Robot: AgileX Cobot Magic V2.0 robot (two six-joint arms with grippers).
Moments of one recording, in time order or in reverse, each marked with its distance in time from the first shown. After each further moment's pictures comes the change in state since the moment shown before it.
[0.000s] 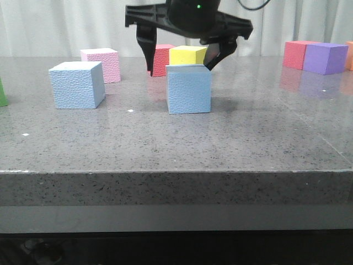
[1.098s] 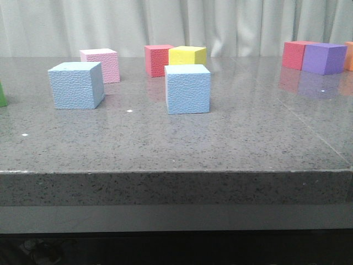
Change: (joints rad) left arm 0.000 0.000 0.026 0.000 -0.005 0.000; right arm -0.255 -1.018 0.781 0.464 -0.084 -0.959
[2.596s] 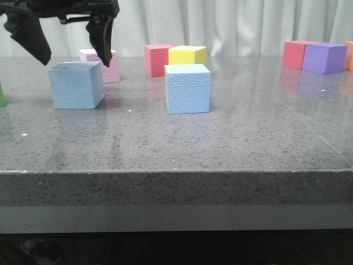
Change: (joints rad) left arm -0.330 1.272 -0.933 0.177 0.334 -0.330; right arm -0.001 -0.005 0.006 0.000 -0.005 -0.004
